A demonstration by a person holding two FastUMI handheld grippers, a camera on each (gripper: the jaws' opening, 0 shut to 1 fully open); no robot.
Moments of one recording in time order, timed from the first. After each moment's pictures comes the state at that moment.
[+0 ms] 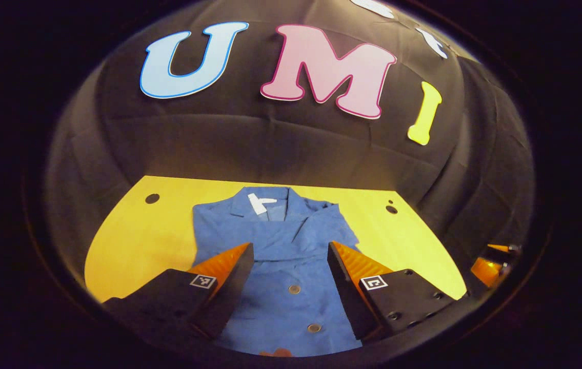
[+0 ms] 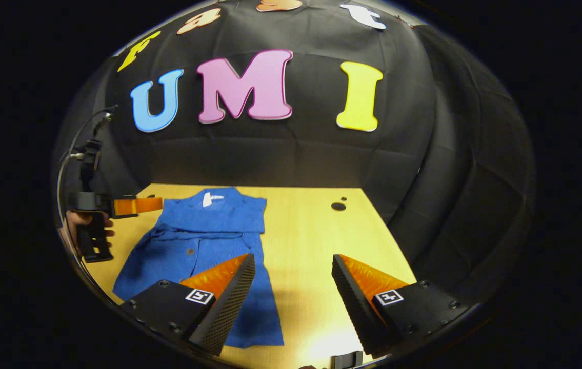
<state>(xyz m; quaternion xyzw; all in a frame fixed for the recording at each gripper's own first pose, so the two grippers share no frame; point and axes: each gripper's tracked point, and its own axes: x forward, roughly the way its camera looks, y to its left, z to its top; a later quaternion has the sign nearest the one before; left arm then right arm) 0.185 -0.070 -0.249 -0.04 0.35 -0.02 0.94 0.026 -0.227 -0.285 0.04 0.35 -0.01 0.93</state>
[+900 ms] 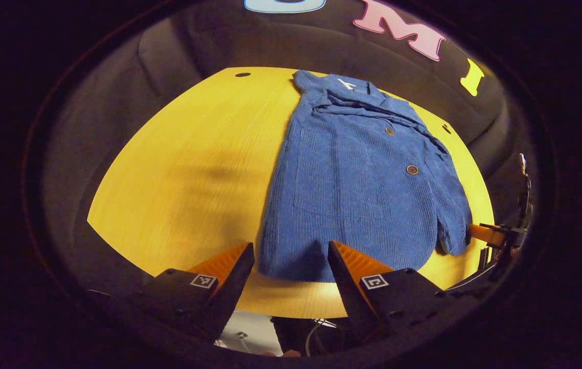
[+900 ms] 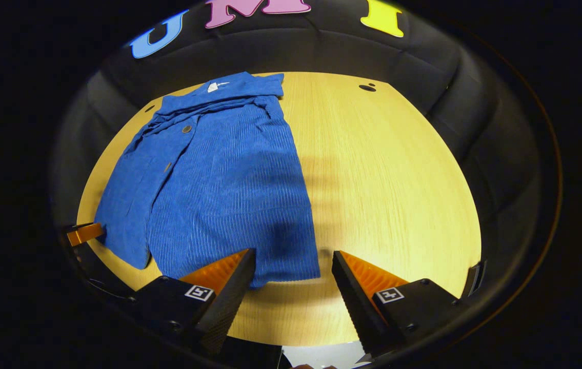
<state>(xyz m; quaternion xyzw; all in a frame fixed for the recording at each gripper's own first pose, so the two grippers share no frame) -0.076 0.008 -0.390 -0.12 0.55 0.10 0.82 -0.108 -0.176 -0.446 0.05 0.59 0.02 0.81</state>
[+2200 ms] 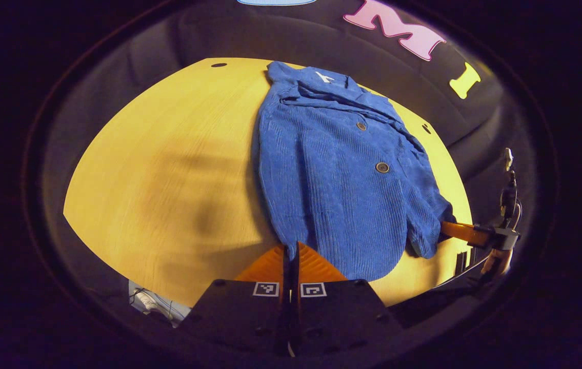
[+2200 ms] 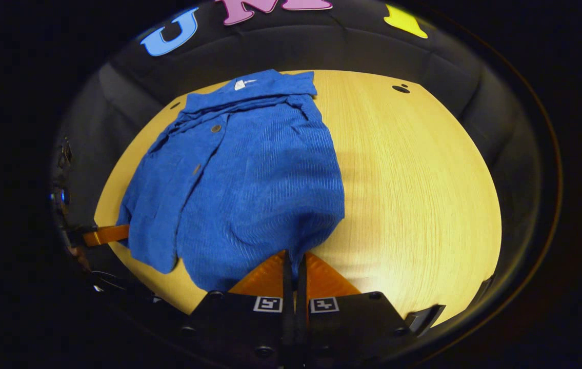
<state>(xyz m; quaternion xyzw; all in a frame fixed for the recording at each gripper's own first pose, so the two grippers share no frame) -0.050 -0.053 -0.377 -0.18 0.54 0.04 0.82 -0.075 -0.139 -0.426 0.09 0.57 0.09 0.81</state>
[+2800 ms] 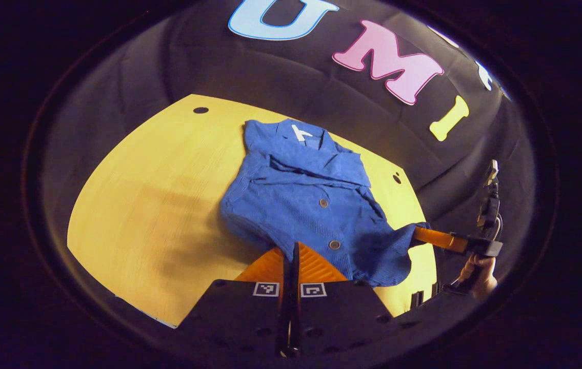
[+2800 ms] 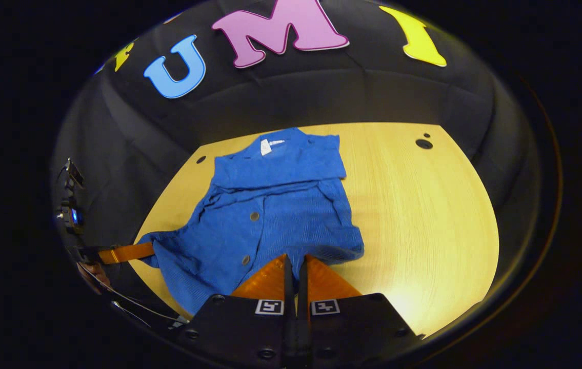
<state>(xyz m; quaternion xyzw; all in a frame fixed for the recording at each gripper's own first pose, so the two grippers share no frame) 0.067 -0.039 -0.270 -0.21 0.44 0.01 0.87 0.062 -0.105 -0.334 0.14 0.48 0.14 0.86</state>
